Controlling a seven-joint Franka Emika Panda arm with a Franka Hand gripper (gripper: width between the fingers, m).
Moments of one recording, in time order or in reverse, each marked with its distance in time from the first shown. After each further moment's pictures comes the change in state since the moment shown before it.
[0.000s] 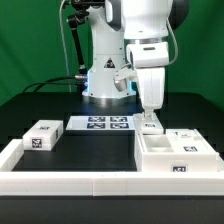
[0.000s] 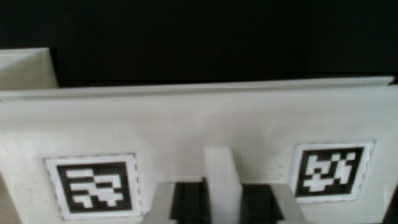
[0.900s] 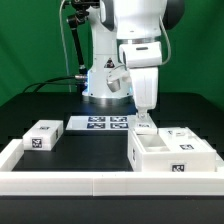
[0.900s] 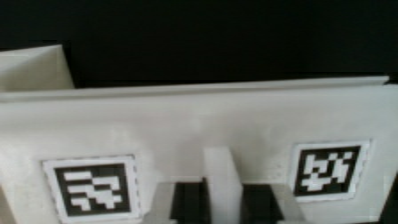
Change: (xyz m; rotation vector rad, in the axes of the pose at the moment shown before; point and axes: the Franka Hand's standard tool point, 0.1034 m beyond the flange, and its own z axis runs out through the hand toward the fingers) arm -0.018 0.003 0.000 0.000 0.004 -0.023
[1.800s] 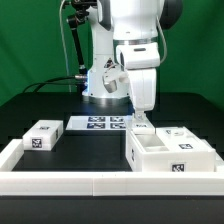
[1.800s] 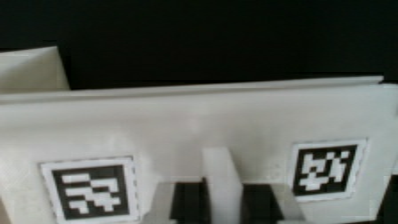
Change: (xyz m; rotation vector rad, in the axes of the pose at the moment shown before) arm -0.004 -0.001 0.000 0.019 -0.004 -0.044
